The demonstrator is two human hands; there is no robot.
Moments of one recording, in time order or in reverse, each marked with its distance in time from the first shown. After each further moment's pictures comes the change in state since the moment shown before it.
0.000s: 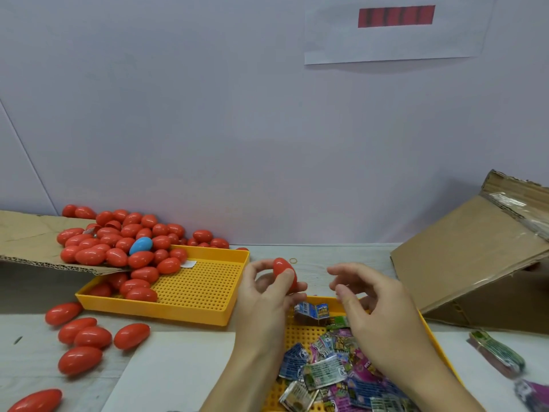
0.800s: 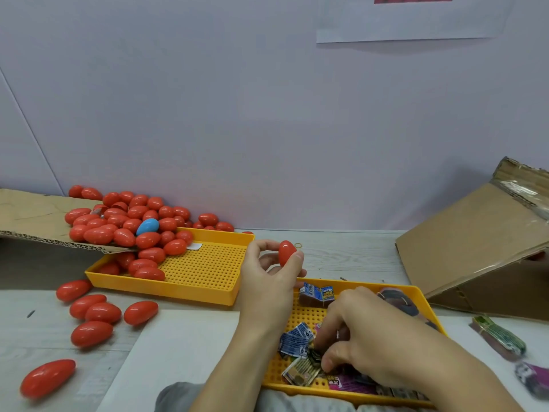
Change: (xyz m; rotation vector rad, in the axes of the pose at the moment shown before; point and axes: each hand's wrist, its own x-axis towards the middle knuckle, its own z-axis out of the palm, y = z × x) left_hand 0.001 0.003 -0.006 0.250 -0.025 0.131; right_hand -0.004 -0.047 -0.010 -0.593 -0.791 0.161
